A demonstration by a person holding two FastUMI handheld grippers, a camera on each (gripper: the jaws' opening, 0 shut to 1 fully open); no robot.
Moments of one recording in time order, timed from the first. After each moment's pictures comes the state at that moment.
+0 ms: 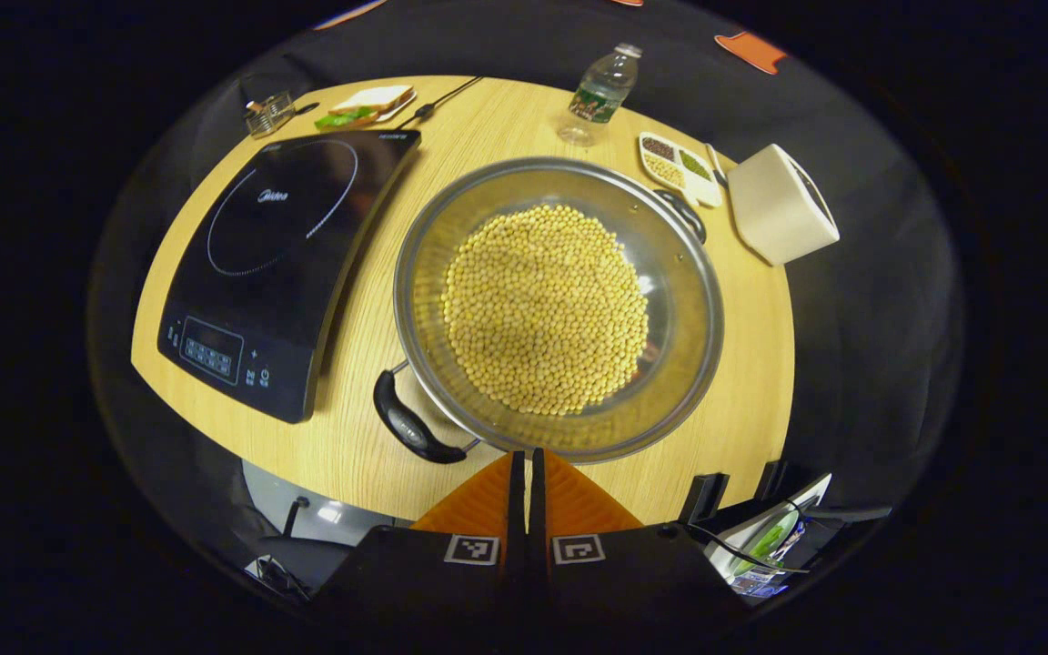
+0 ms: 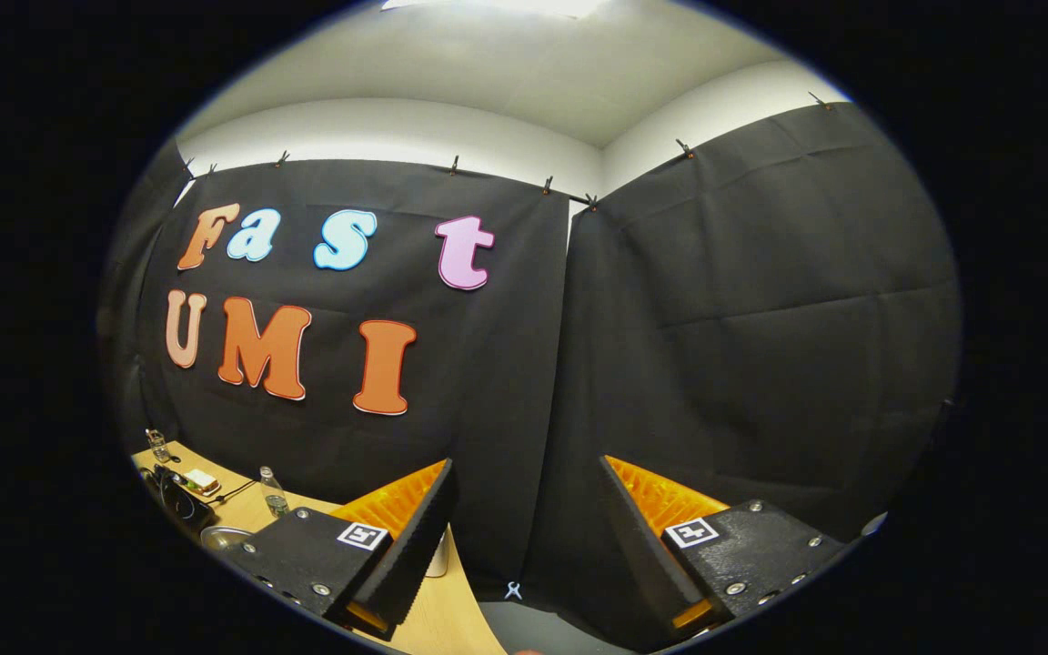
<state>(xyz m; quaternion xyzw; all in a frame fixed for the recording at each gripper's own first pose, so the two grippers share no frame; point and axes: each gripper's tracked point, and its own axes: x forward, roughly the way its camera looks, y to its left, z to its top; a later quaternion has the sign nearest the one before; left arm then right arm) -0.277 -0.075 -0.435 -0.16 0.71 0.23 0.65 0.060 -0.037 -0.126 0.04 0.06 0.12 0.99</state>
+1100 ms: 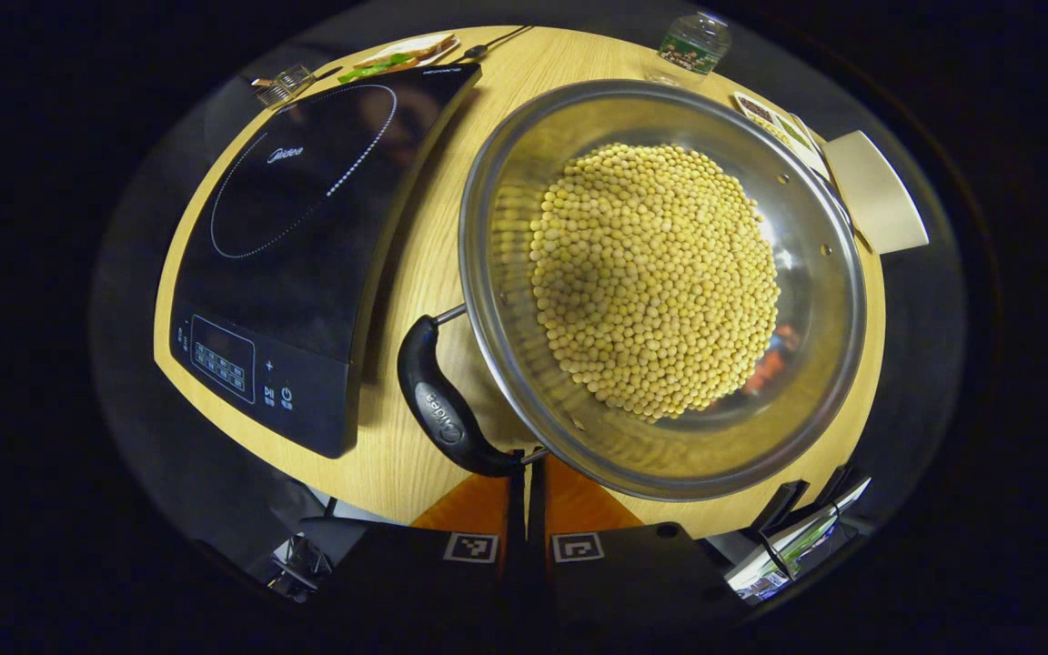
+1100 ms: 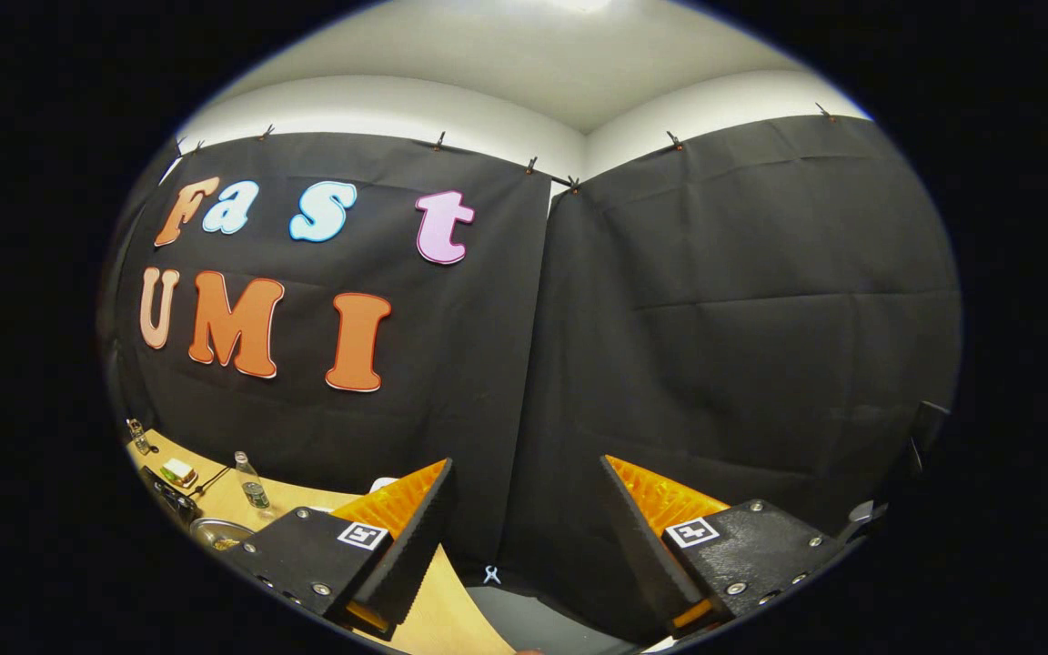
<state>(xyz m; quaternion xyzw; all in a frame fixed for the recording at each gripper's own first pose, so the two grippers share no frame) -0.312 -0.009 -0.491 -0.11 0.76 0.28 0.57 0.051 -0.034 -0.139 0.01 0.10 0.05 0.99</state>
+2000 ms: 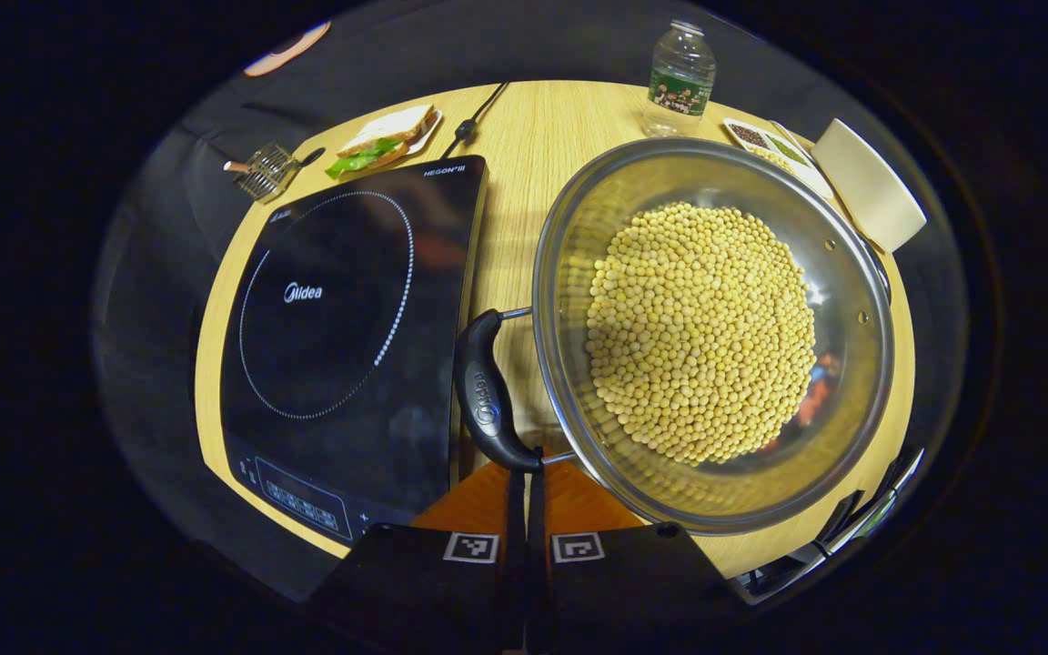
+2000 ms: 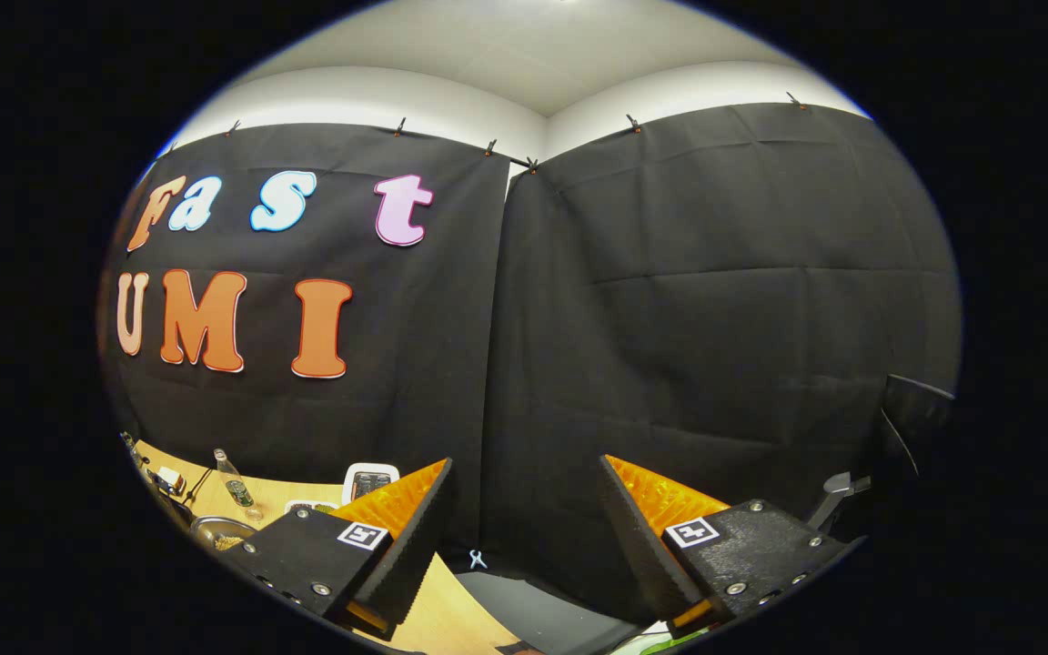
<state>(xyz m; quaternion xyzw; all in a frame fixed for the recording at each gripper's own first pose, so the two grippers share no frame) -0.257 0.061 -0.518 0.01 0.72 0.24 0.66 0.029 -0.048 -0.157 0.02 0.14 -0.01 0.99</state>
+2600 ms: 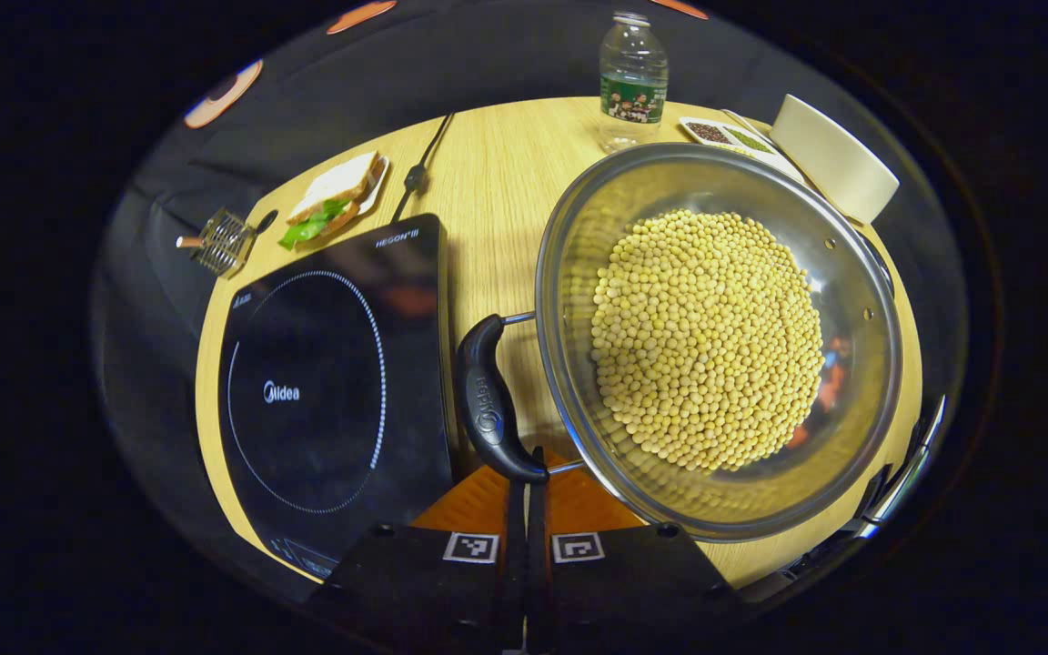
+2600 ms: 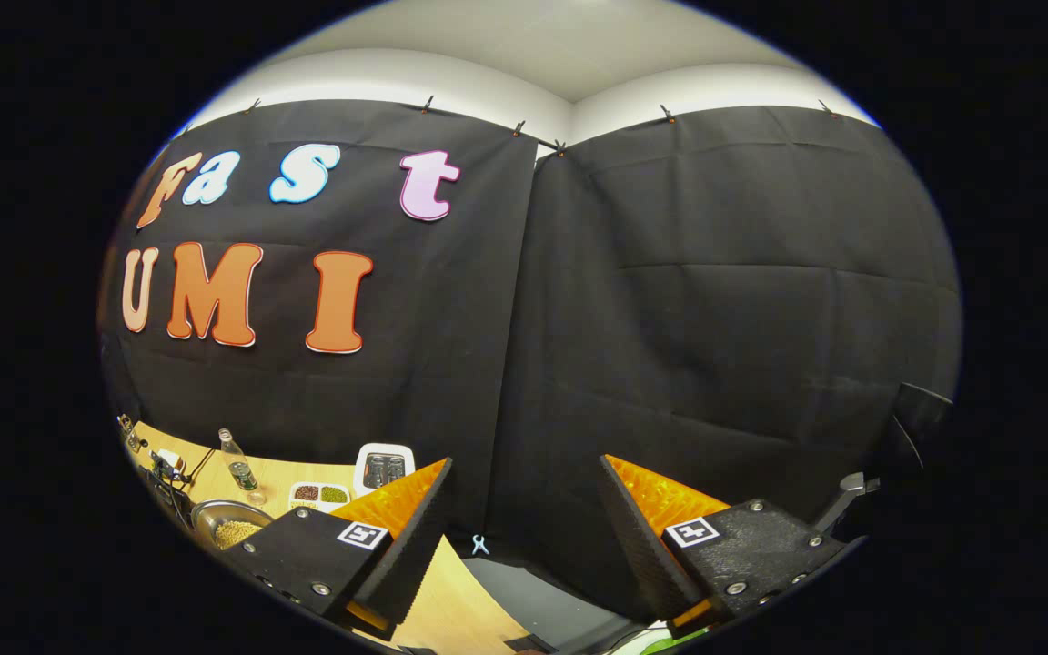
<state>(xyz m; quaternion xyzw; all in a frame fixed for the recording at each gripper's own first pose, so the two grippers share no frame) -0.222 0.081 -0.536 0.07 0.70 0.16 0.69 0.031 -0.006 -0.167 -0.01 0.17 0.02 0.98</state>
